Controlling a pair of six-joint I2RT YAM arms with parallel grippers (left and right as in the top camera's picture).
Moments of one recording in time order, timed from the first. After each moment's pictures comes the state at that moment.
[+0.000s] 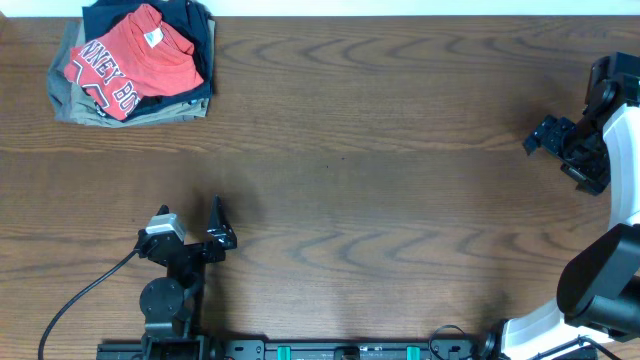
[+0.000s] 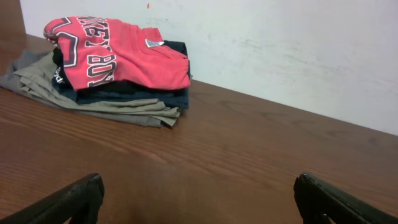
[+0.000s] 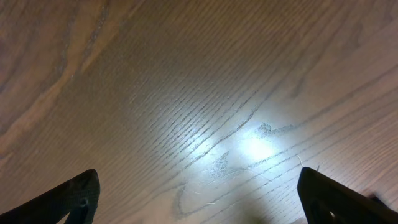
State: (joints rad) left arm 0.00 0.01 0.02 -0.11 -0.03 -0.28; right arm -0.31 1.78 1.55 -1.27 0.08 0.46
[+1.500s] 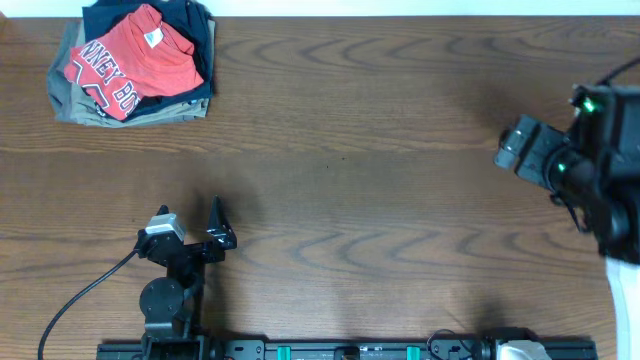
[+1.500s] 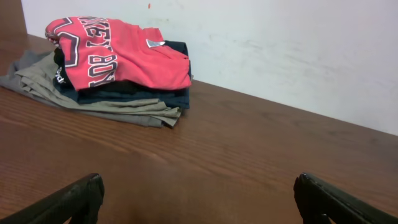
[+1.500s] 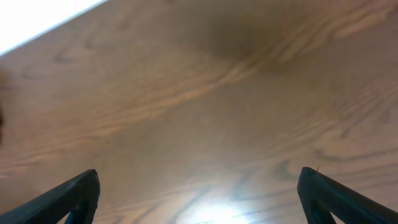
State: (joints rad) left arm 0.00 0.01 0.02 -0.12 -0.04 -0.28; right arm 0.05 1.16 1.55 -1.27 0.07 0.46
